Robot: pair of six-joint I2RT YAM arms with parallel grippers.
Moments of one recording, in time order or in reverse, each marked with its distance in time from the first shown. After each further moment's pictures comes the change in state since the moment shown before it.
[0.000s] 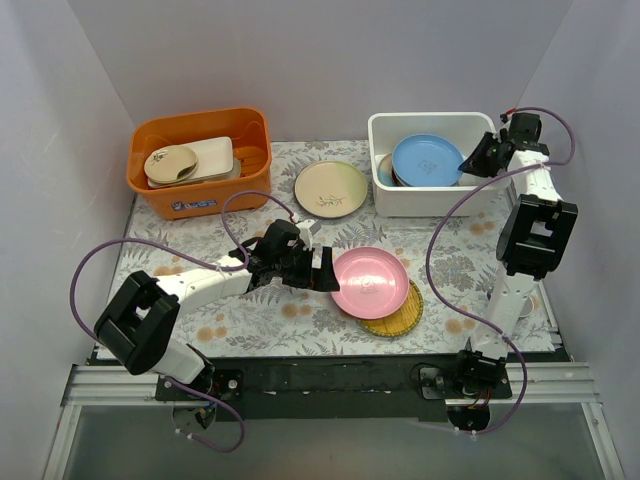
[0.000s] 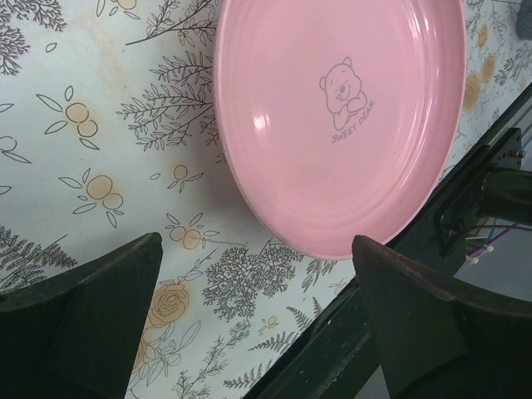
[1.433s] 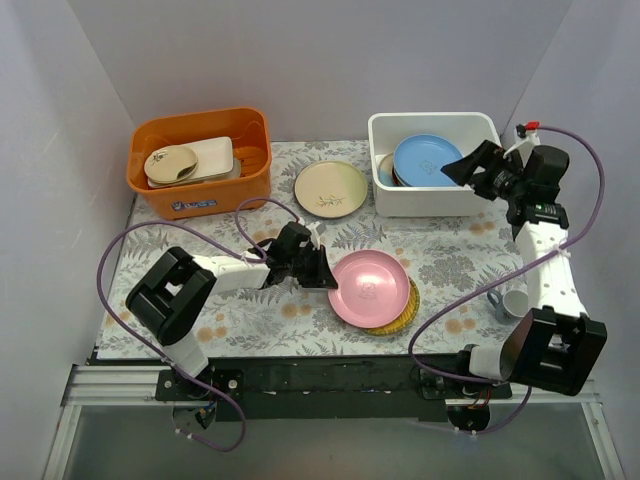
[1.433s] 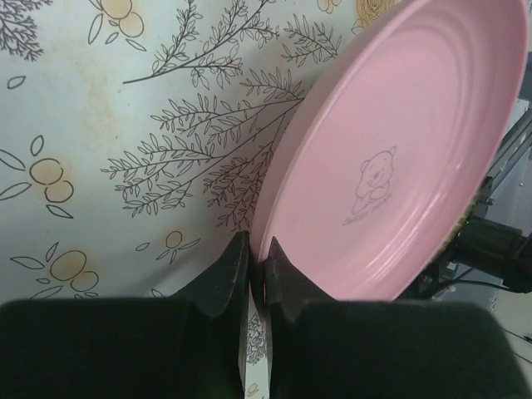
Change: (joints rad) left arm 0.000 0.217 0.019 0.192 0.036 -0.167; right arm 0.029 -0.854 -0.745 0.358 -0.210 0.134
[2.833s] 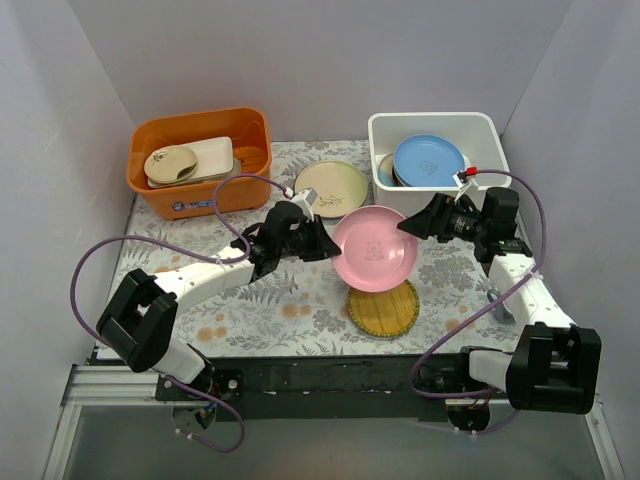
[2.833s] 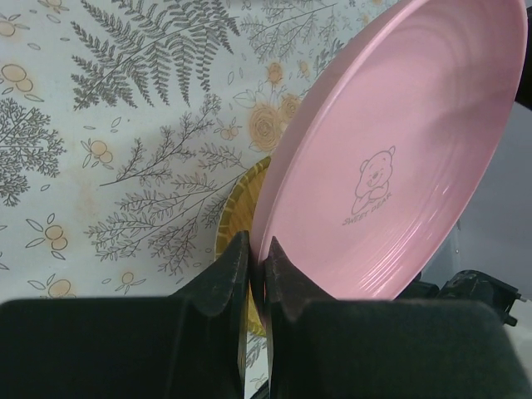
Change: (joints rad) left arm -0.003 -0.200 0.092 -0.047 -0.161 -0.053; right arm 0.167 -0.134 -0.400 0.162 -0.266 -0.034
